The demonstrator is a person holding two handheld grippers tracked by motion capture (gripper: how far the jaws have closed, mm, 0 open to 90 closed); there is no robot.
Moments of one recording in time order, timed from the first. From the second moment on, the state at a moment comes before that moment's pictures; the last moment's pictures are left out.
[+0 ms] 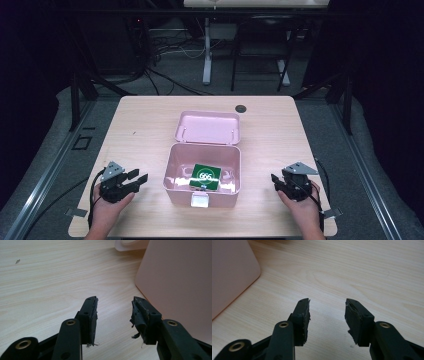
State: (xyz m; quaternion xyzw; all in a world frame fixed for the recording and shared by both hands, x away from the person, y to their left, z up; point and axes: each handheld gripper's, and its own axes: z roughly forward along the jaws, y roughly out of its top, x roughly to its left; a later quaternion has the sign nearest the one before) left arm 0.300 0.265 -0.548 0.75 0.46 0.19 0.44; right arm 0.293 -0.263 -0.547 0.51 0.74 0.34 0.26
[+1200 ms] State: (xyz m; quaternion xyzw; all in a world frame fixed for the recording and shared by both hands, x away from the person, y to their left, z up) left arm 0.311 0.224 -0.480 0.76 0.41 0.13 0.48; right arm 0.312 -0.228 -0.481 0.49 0.76 0.39 0.20
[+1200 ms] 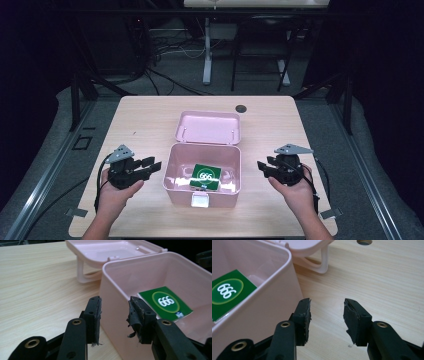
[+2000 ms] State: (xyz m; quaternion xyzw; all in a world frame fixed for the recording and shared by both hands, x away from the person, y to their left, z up) left arm 0.304 0.199 -0.487 0.79 0.38 0.12 0.46; right arm 0.366 -0.206 -0.457 0.51 0.74 0.39 0.18
